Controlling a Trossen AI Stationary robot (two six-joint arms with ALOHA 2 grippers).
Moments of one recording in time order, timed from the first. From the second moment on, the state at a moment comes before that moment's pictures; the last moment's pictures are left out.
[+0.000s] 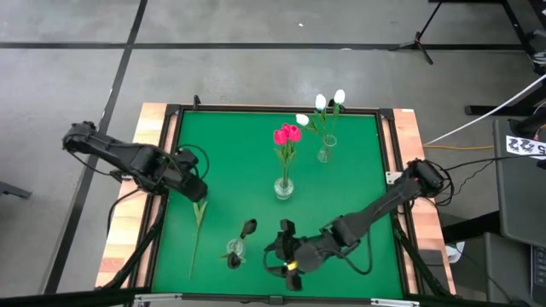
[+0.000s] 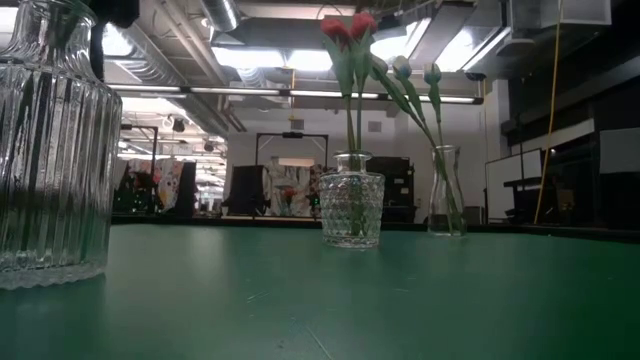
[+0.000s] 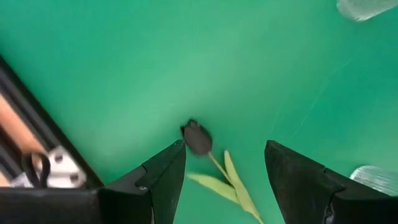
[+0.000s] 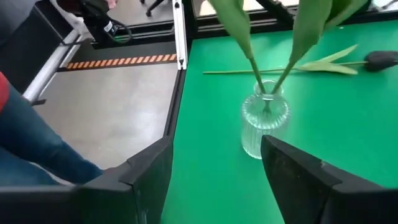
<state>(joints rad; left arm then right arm) -0.34 1.01 1.01 -1.34 -0.34 -1.25 0.57 1.89 1.56 -0.22 0.27 0.42</state>
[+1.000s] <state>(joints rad) -0.62 1.23 0.68 -0.79 -0.14 -1.79 0.65 1.87 1.56 -0.32 0.41 0.52</state>
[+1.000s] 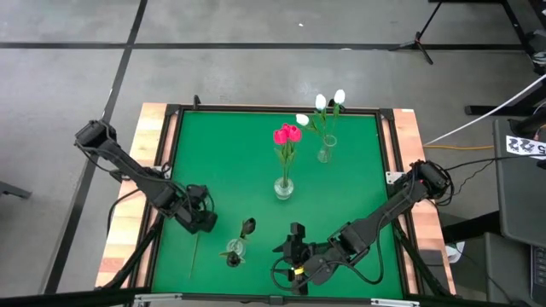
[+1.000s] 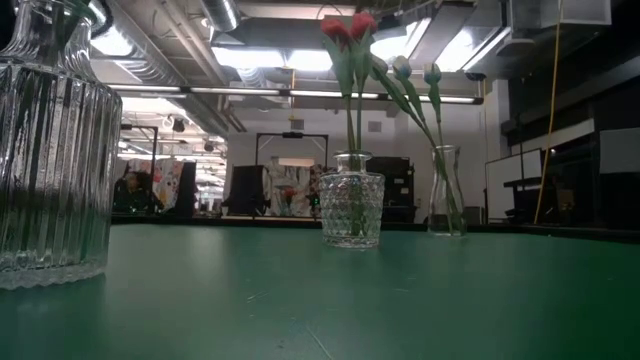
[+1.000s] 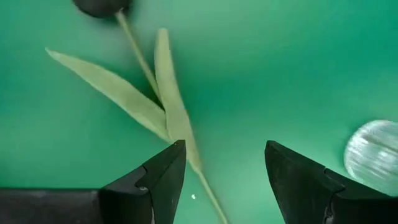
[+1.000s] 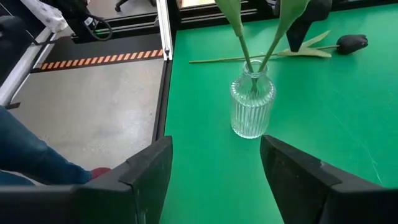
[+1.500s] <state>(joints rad) -0.63 1.26 0.58 -0.70 -0.11 -1.86 0.65 1.87 1.56 -0.32 0.41 0.52</state>
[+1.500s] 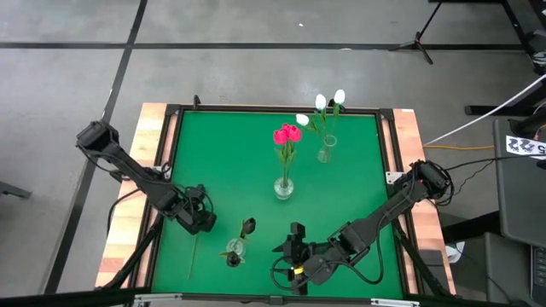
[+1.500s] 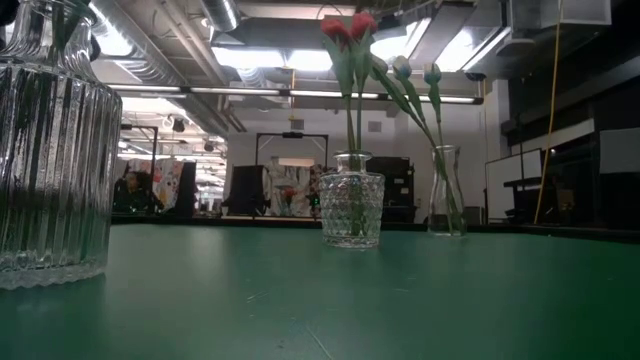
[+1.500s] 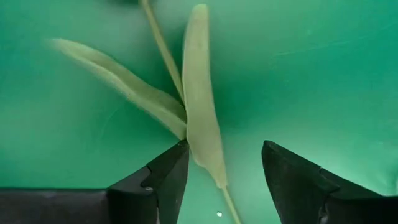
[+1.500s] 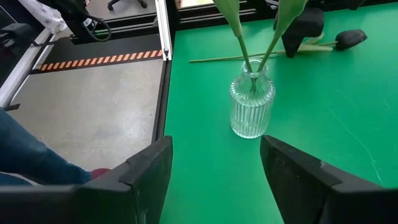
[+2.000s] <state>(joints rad) -0.64 1.33 0.58 -0.65 -0.09 -1.83 0.65 1.87 1.56 -0.33 0.42 0.52</state>
